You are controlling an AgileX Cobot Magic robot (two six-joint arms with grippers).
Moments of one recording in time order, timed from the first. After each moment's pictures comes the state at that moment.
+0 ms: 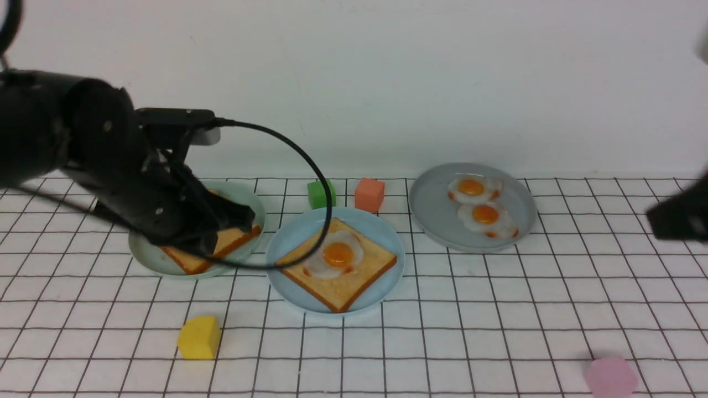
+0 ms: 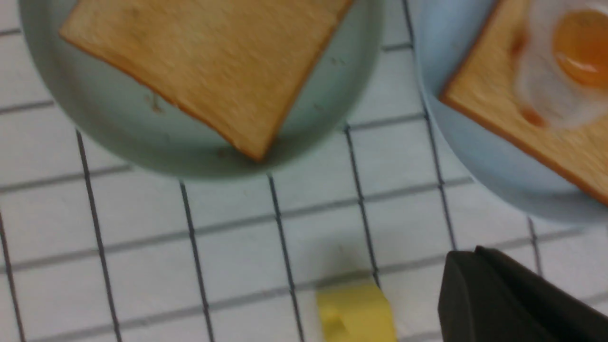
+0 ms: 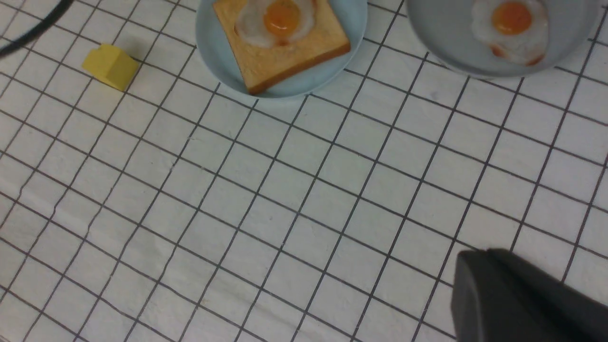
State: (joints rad) right arm 0.29 0.97 -1.14 0.26 1.06 -0.19; left arm -0.26 1.66 -1.24 -0.05 0.72 -0.08
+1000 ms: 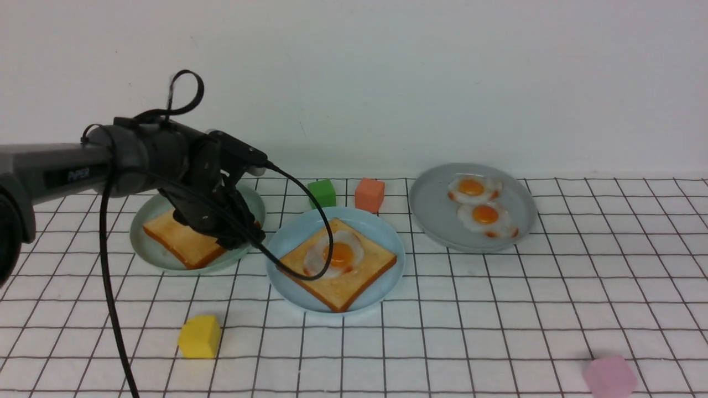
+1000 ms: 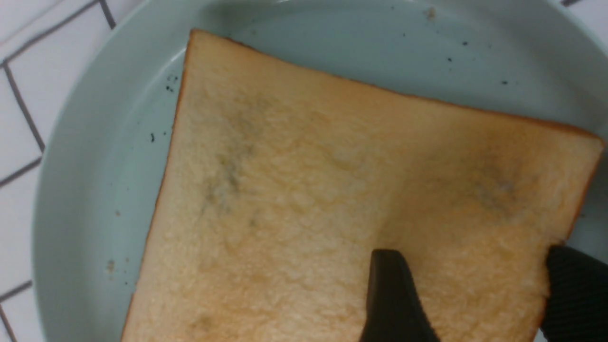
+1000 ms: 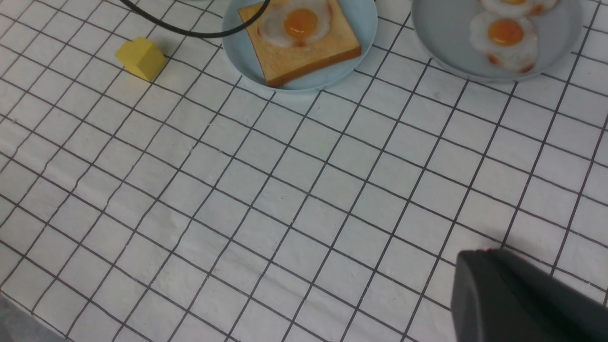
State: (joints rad) right arm 0.29 0.79 -1.06 0.27 1.11 -0.21; left arm -0.23 2.14 -1.52 0.23 0.53 0.09
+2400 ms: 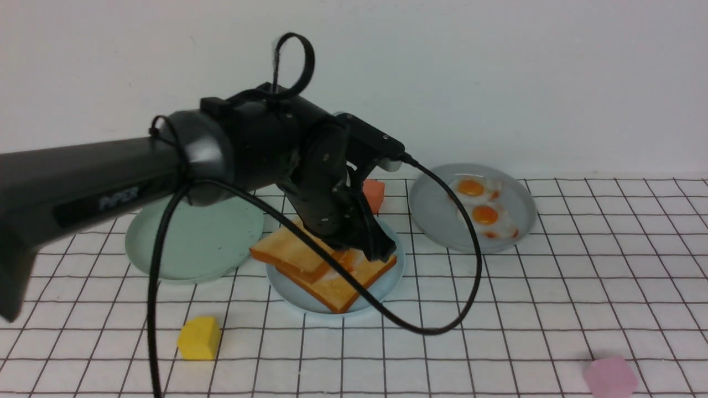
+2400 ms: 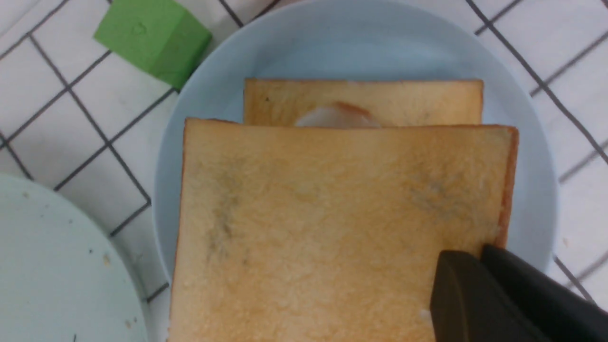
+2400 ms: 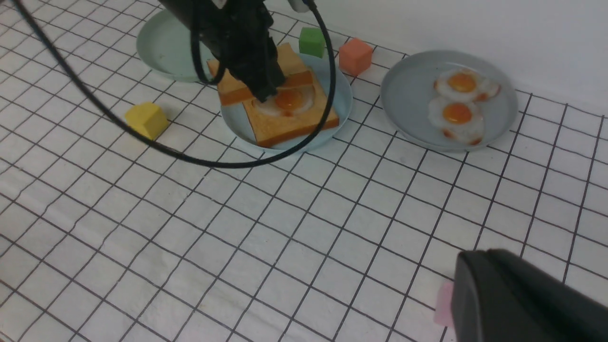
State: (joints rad) right arm 0.29 0.55 -1.06 0.23 1.13 -0.21; left arm -0.61 1.95 -1.54 0.15 0.70 -0.01
